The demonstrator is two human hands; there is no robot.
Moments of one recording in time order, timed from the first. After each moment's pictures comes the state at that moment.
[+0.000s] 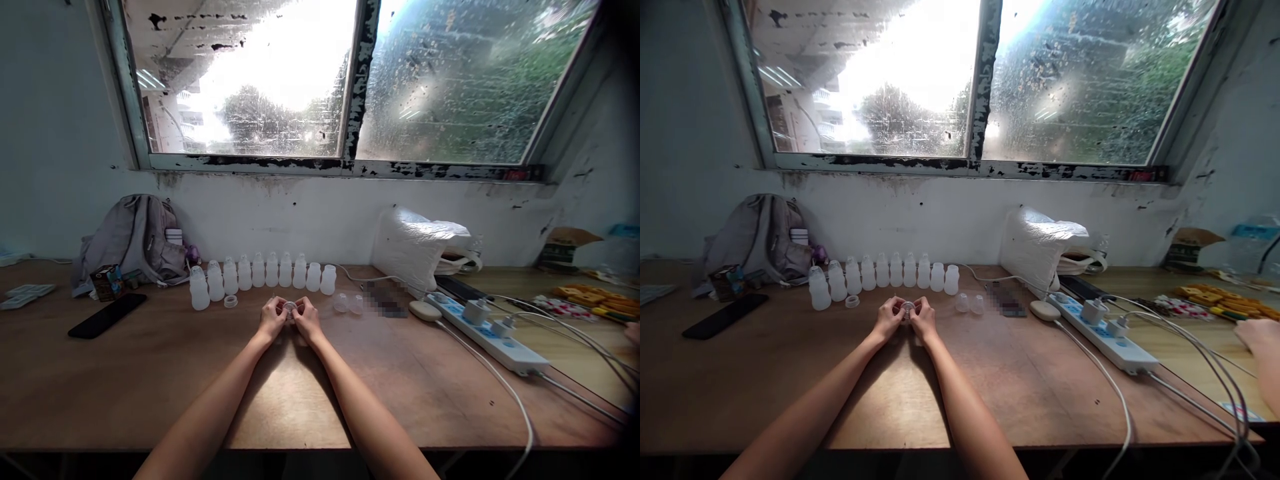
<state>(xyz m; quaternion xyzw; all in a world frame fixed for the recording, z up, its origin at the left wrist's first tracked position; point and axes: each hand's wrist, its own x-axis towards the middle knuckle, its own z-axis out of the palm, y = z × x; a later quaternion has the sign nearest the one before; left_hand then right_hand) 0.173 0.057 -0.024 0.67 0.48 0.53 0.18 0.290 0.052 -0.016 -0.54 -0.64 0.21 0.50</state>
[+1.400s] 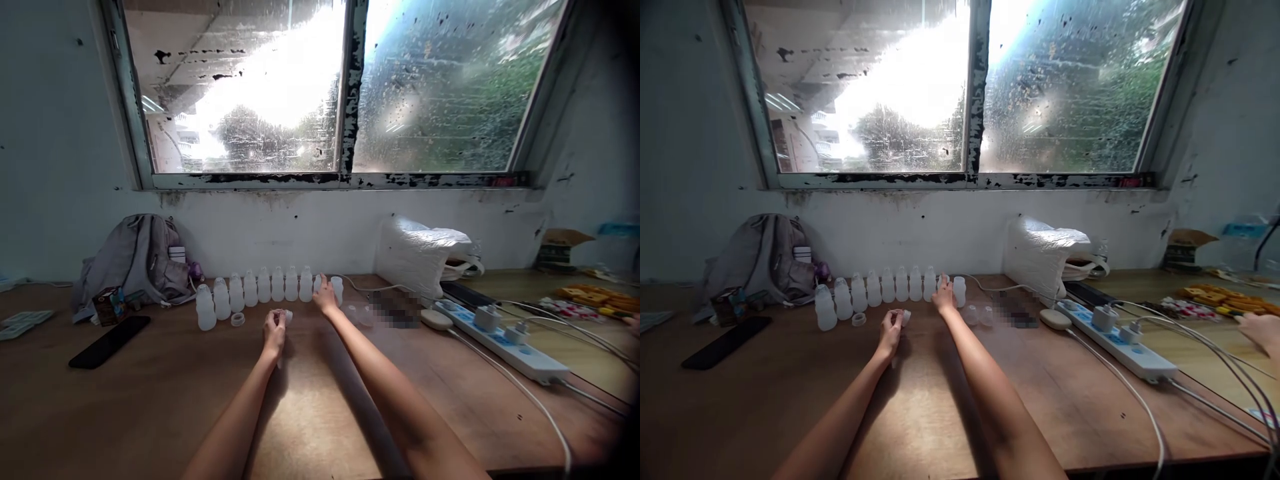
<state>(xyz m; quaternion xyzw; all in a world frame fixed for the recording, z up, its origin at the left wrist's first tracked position) 0.161 0.070 -0.027 0.54 0.52 0.61 0.25 0.313 0.128 0.034 -0.67 -0.62 0.07 0.40</state>
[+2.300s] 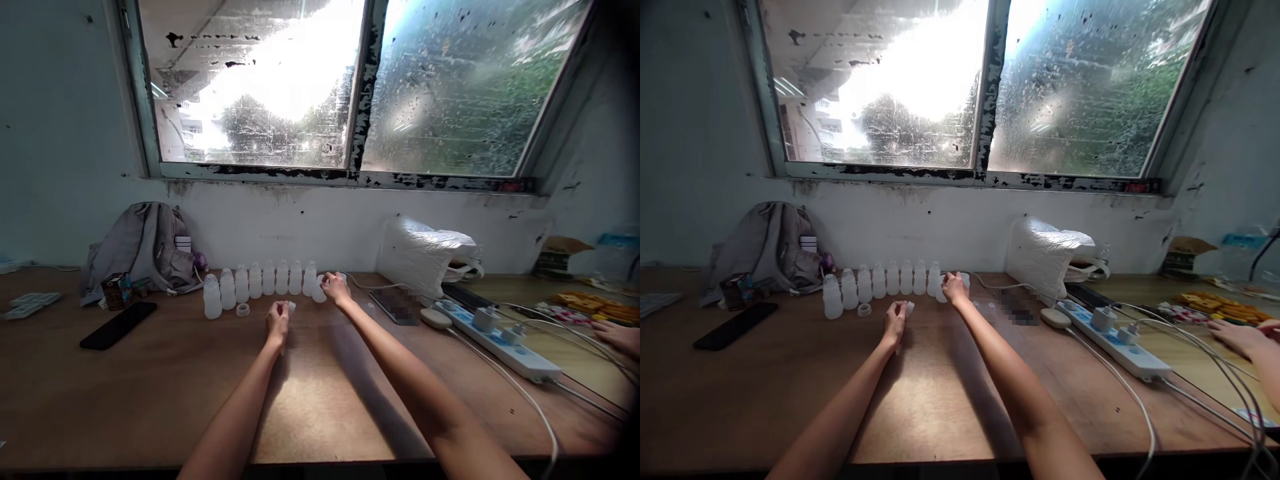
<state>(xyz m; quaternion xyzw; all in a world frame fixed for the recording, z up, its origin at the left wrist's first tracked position) 0.159 0.065 -0.018 0.51 0.54 0.62 0.26 0.330 0.118 0.059 -0.70 -0.66 0.01 0.28</state>
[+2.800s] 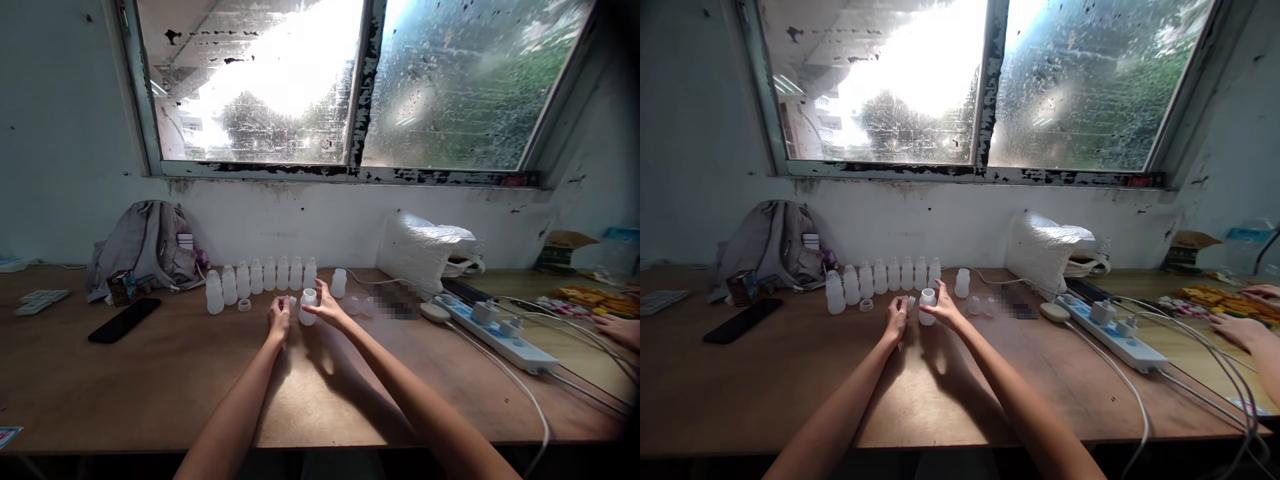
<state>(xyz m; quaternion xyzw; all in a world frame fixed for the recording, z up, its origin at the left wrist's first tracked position) 0.163 0.062 -0.018 0.48 0.51 0.65 0.29 0.310 0.067 0.022 -0.48 -0.74 0.21 0.43</state>
